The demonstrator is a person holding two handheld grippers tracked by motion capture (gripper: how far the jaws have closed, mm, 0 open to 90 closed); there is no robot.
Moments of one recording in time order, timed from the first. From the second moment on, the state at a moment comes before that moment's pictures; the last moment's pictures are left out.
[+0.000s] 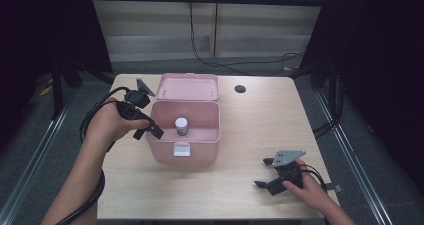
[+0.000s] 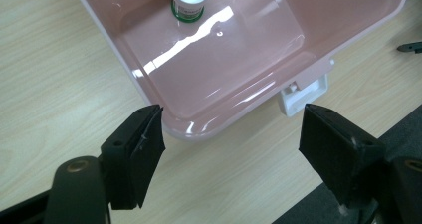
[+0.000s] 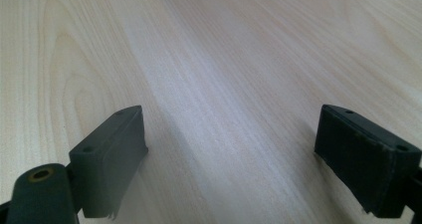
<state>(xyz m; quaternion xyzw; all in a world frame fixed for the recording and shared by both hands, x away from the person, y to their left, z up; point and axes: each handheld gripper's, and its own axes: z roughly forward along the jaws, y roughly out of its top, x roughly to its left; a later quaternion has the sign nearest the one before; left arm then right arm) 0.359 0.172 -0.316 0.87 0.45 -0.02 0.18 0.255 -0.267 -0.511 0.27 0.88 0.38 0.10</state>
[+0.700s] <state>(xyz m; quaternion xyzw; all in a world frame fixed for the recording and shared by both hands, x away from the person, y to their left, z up) 0.337 0.198 -0.338 0.88 0.44 -0.03 0.18 0.255 -0.267 -0.511 0.27 0.88 0.38 0.10</state>
